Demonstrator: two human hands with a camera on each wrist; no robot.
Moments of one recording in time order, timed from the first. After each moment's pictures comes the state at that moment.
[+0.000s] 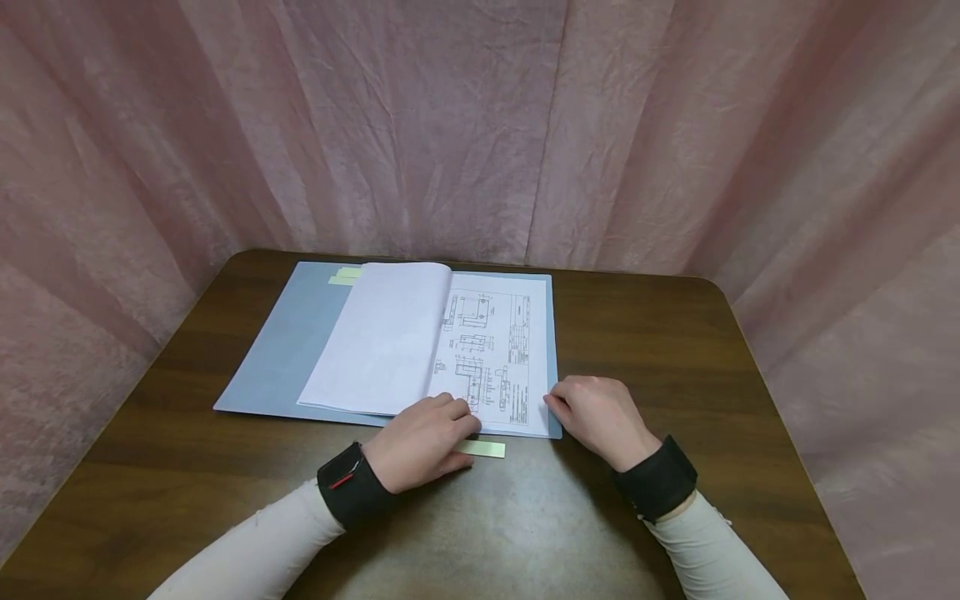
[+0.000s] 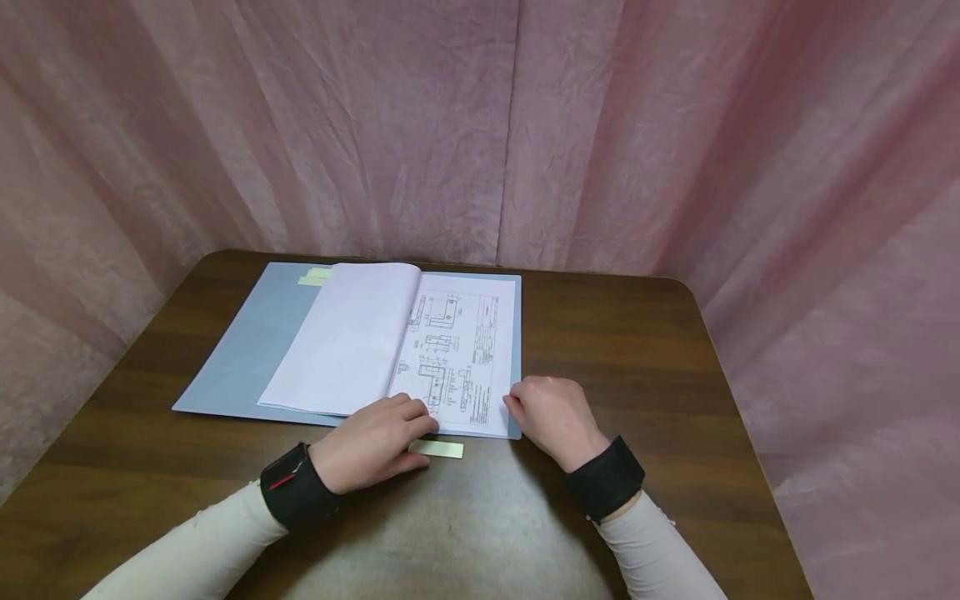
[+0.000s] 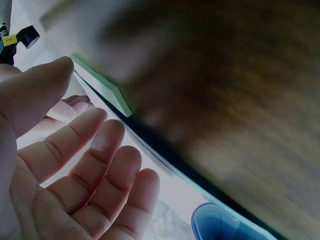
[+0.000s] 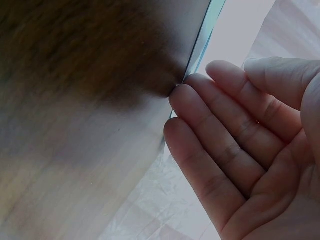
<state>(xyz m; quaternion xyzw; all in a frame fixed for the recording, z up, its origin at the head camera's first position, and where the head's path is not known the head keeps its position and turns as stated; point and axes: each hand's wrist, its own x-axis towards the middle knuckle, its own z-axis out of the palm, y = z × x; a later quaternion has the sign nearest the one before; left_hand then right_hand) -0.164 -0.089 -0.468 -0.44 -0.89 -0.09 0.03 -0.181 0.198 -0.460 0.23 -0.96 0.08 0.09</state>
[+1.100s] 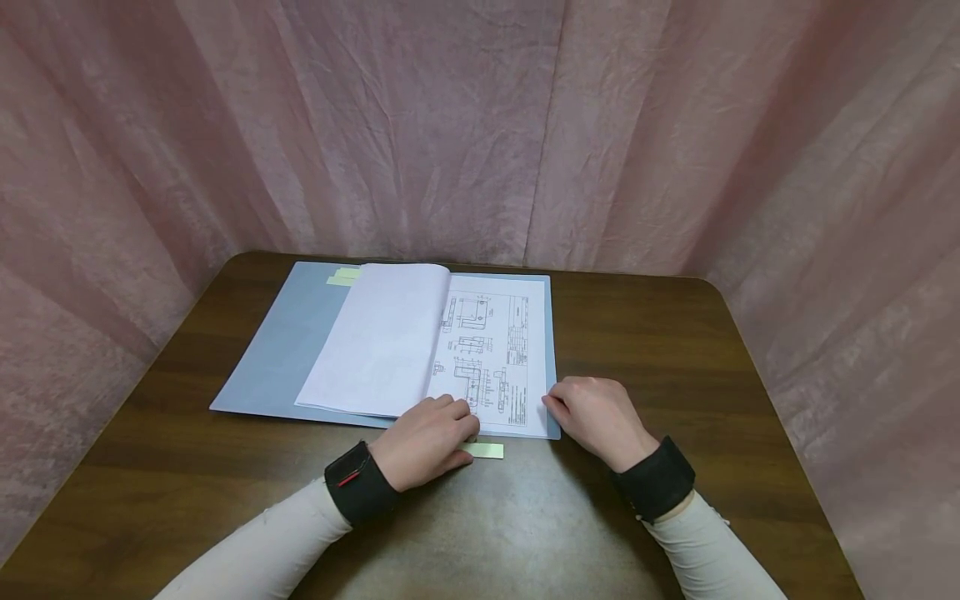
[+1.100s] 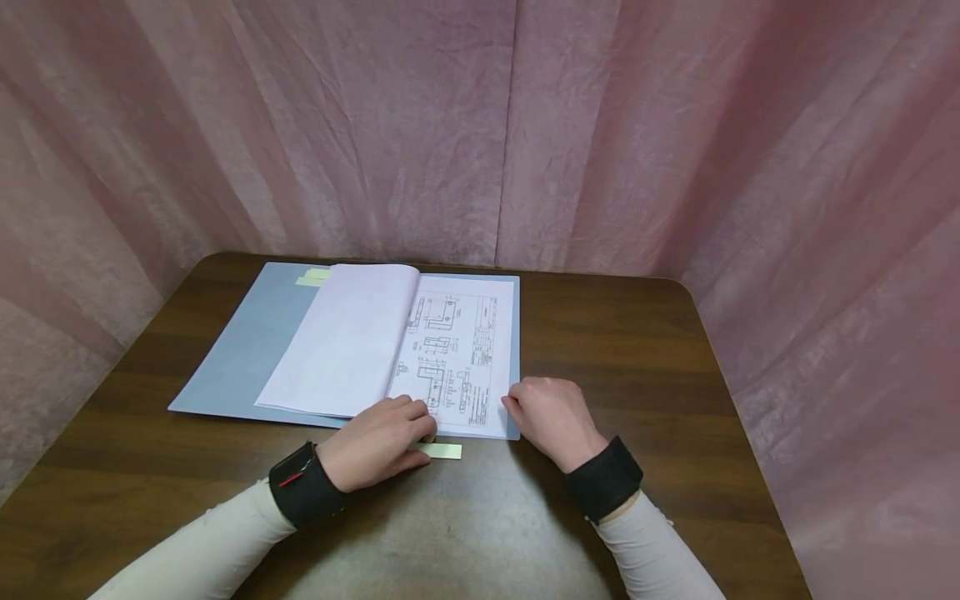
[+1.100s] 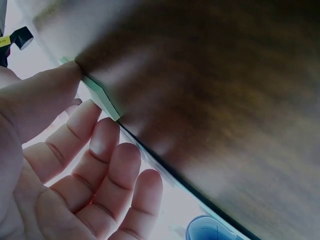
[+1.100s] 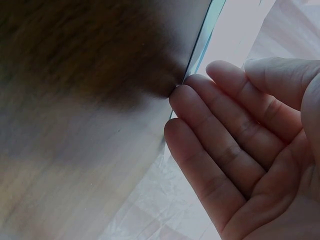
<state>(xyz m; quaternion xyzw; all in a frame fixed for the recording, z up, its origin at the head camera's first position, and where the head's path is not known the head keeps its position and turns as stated) -0.169 -0.085 -0.476 -0.44 -0.89 -0.08 0.04 -0.181 0.198 -0.459 0.23 -0.97 0.08 0.09</state>
